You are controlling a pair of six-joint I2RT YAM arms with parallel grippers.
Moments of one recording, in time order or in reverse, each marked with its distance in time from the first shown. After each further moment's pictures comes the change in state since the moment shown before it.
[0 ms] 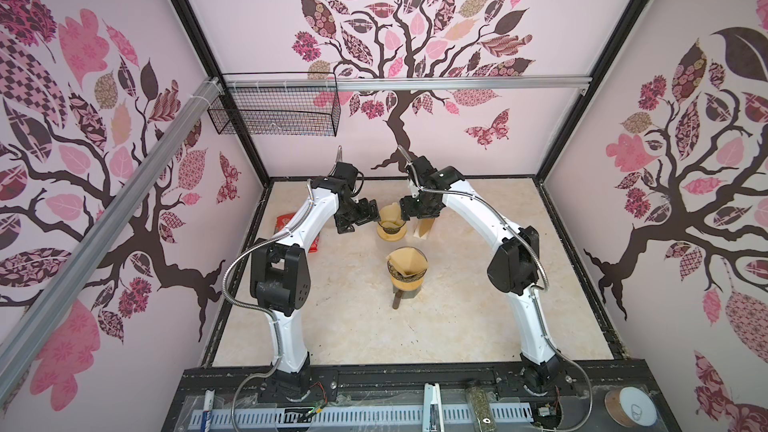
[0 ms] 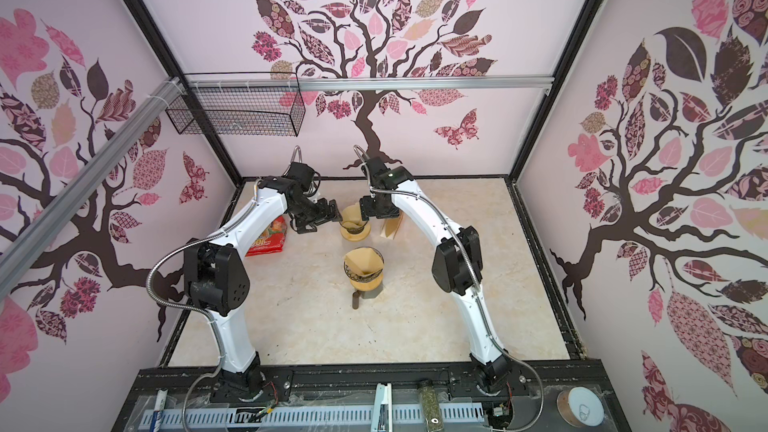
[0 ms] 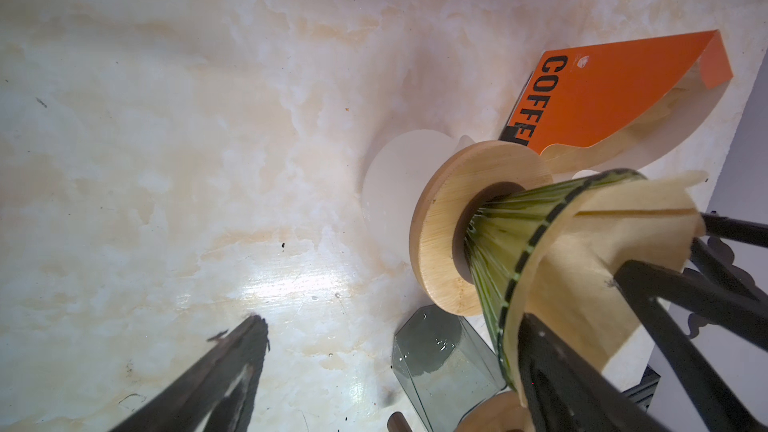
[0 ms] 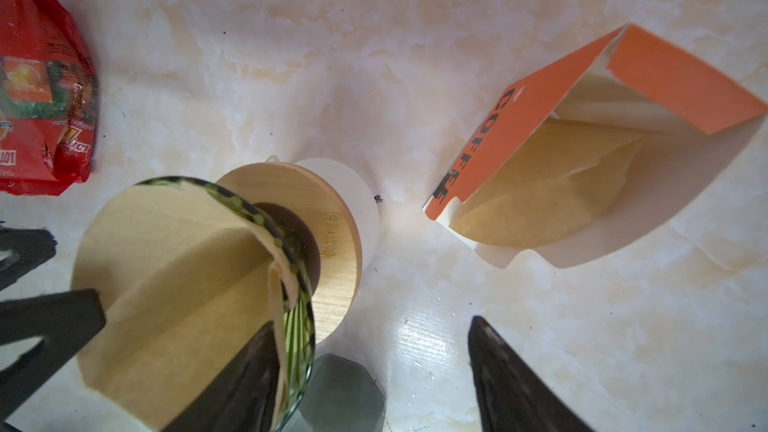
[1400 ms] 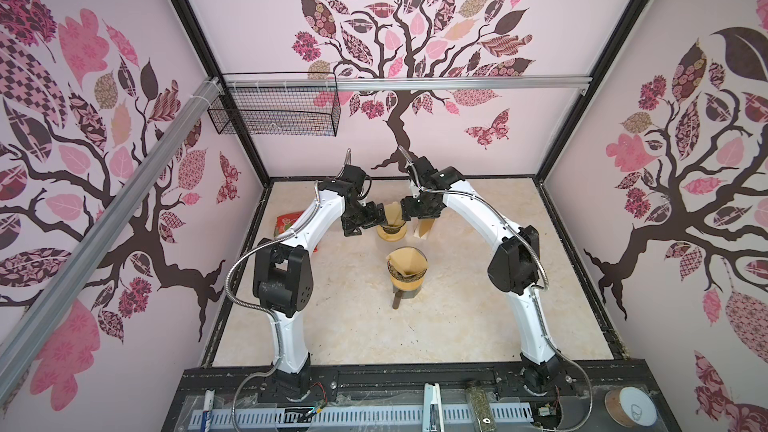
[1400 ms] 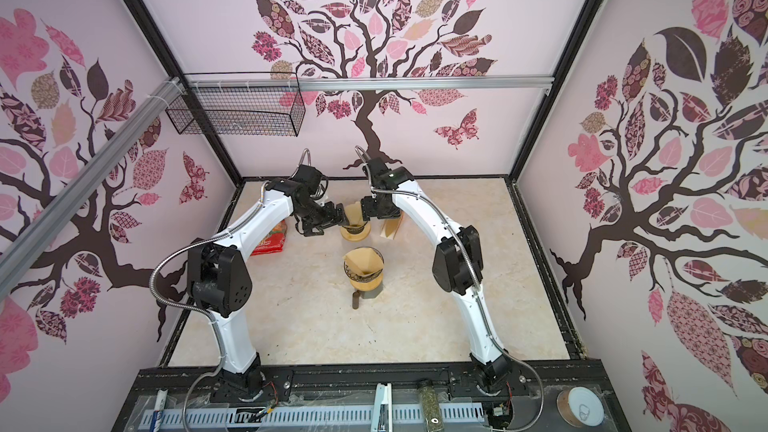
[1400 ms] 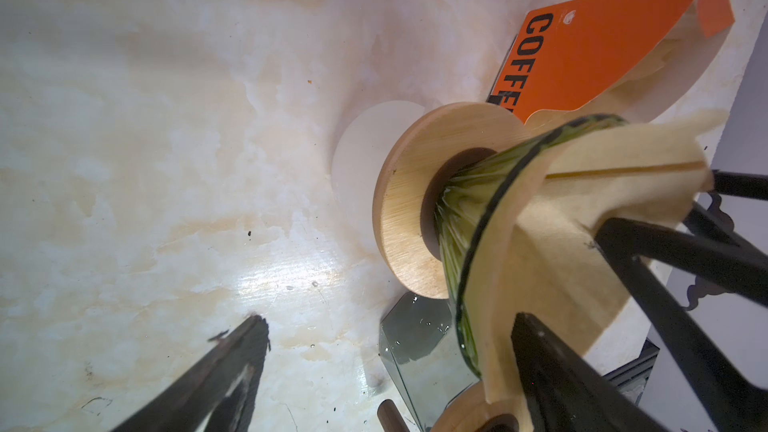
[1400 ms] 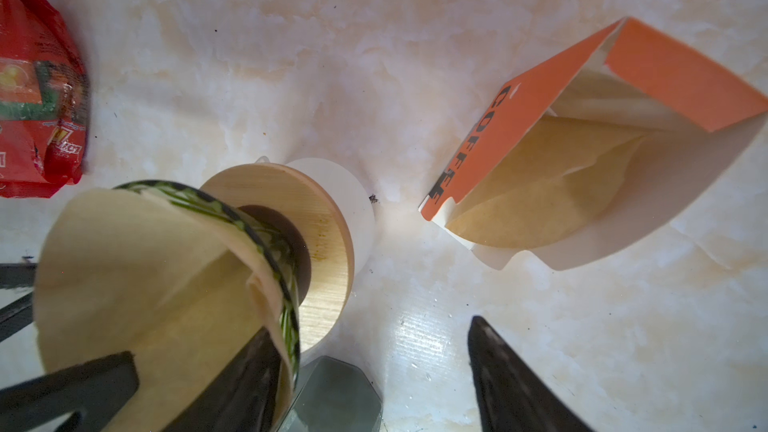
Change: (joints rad) left arm -0.048 0.002 -0.016 0.003 0.019 0.002; right arm -0.010 0.000 -0.014 0.007 -0.001 0.000
